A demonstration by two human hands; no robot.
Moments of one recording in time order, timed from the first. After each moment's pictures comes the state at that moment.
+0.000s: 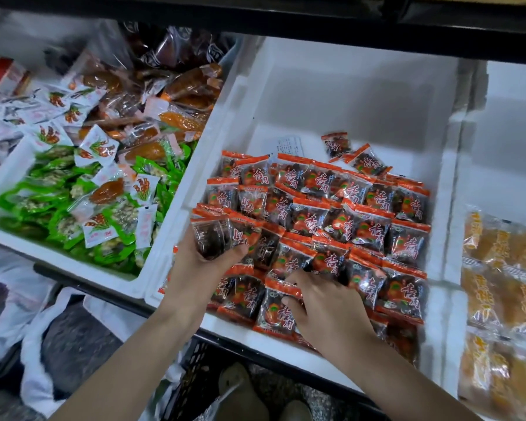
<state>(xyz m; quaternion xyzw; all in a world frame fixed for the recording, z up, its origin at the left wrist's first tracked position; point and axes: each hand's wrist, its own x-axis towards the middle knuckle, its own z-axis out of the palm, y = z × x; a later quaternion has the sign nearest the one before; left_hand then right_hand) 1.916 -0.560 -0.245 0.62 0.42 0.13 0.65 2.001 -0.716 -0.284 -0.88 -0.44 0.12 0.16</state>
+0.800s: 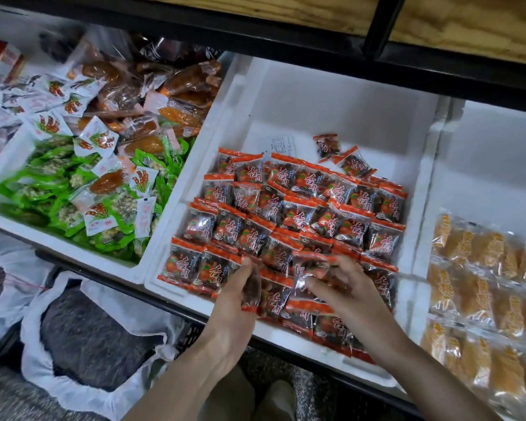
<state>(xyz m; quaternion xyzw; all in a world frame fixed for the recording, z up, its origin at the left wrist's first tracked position) 1.908 -0.629 -0.232 0.37 0.44 0.06 0.81 2.011 -0.758 -0.231 -0.74 -0.12 0.39 0.53</state>
